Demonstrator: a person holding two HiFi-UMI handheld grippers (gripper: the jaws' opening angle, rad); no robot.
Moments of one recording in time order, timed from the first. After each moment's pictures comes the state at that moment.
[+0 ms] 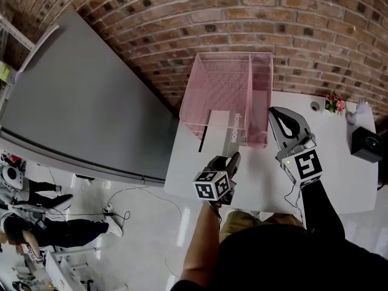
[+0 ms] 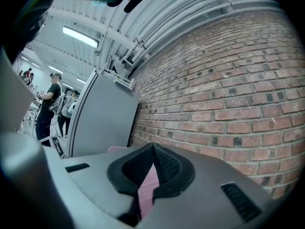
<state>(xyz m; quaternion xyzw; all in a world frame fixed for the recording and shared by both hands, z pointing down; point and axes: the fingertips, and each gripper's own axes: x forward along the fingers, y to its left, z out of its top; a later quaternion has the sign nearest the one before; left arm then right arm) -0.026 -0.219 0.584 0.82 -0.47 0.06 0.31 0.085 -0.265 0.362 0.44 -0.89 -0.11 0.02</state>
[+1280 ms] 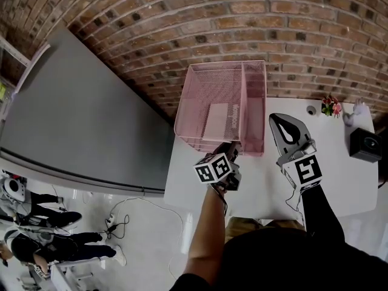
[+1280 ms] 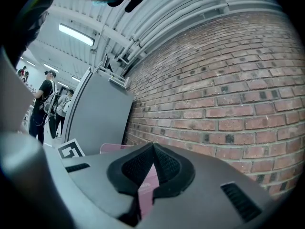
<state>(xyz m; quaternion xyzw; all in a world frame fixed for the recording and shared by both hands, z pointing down) 0.000 -0.307 0.572 0.81 -0.45 -0.03 0.37 0.108 -0.281 0.368 0.46 -0.88 -0.10 0.02</state>
